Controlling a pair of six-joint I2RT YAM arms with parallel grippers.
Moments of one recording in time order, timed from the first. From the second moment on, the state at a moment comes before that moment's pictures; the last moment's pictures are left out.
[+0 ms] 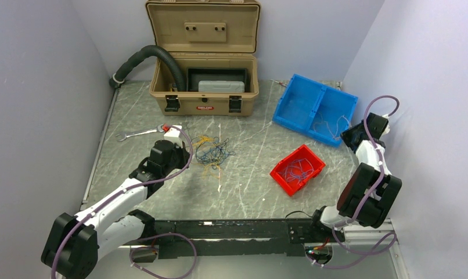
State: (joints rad) left arm -0.47 0.97 0.44 0.02 -0.07 -0.31; right arm -0.52 1.42 0.86 -0.19 -0.16 0.66
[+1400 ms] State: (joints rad) left arm -0.47 1.00 0.44 0.07 -0.02 -0.31; right arm -0.08 1.49 1.25 -0.30 0.08 0.48
